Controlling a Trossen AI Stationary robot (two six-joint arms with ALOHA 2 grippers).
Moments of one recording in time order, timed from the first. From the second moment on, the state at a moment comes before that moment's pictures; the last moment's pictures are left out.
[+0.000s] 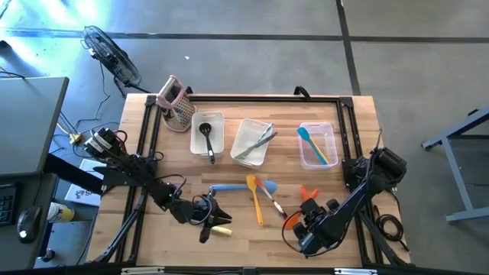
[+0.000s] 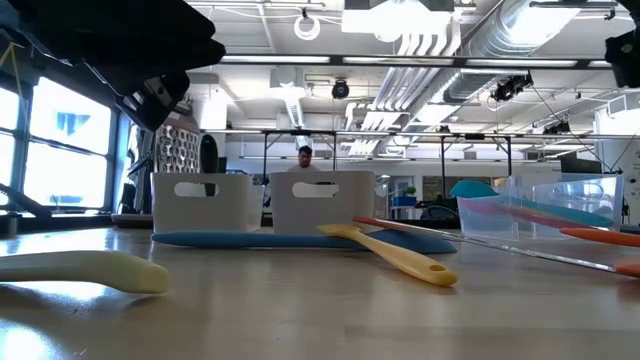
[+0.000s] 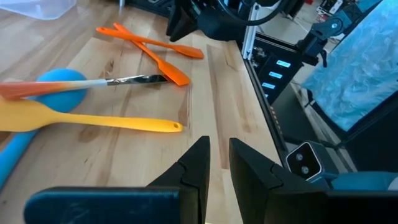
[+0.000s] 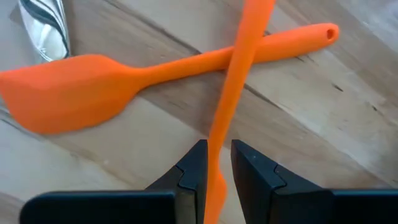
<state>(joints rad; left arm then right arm) -0.65 1.61 0.65 0.66 -0.44 -0.53 0.82 1.87 1.21 -1.13 0.18 1.83</state>
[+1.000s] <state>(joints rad) -0.65 1.61 0.65 0.66 -0.39 -0.58 0.81 1.86 1.01 -0.87 0.14 1.87</state>
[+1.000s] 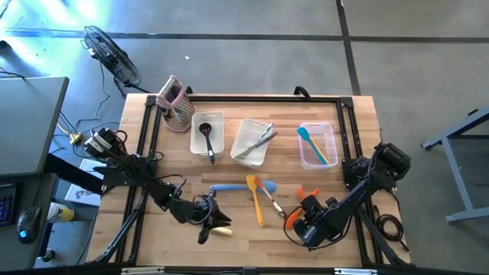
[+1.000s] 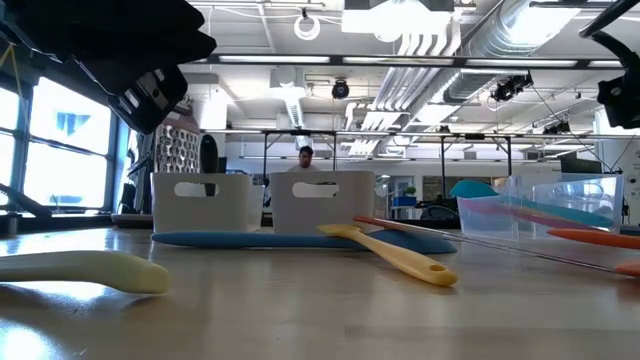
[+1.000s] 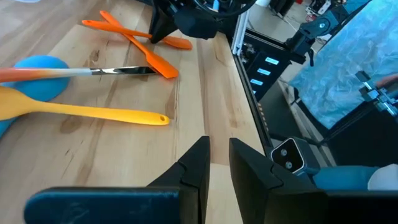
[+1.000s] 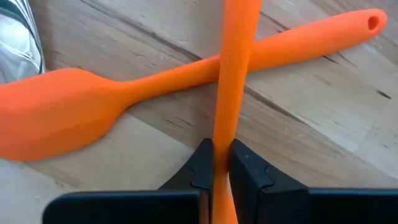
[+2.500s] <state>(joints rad) -0.65 1.61 0.65 1.28 -0.25 -0.03 0.98 1.81 1.52 -0.86 1.14 1.07</state>
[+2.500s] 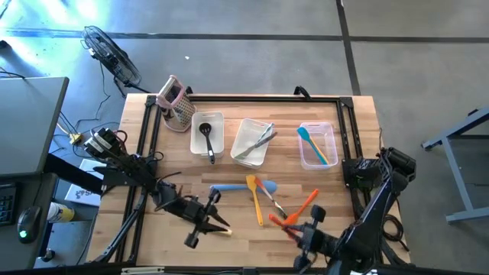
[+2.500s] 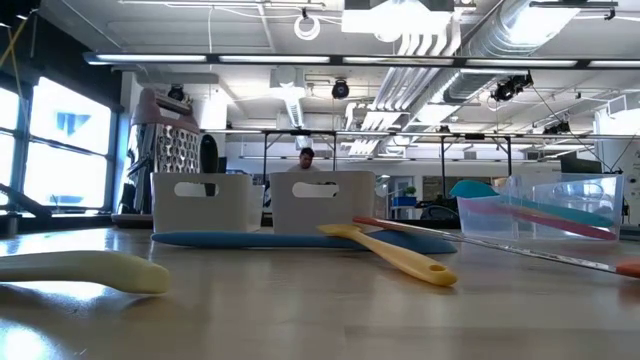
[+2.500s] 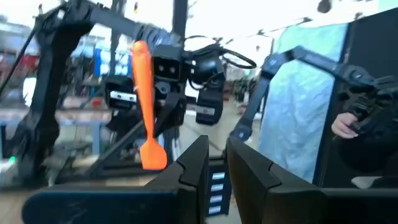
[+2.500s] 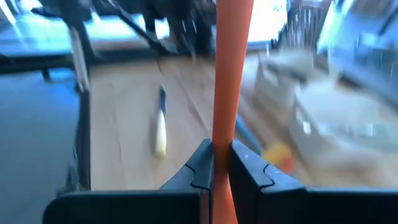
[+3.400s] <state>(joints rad) -0.55 1.72 0.91 1.07 -0.14 0.25 0.80 1.82 1.52 -0.25 0.90 0.14</state>
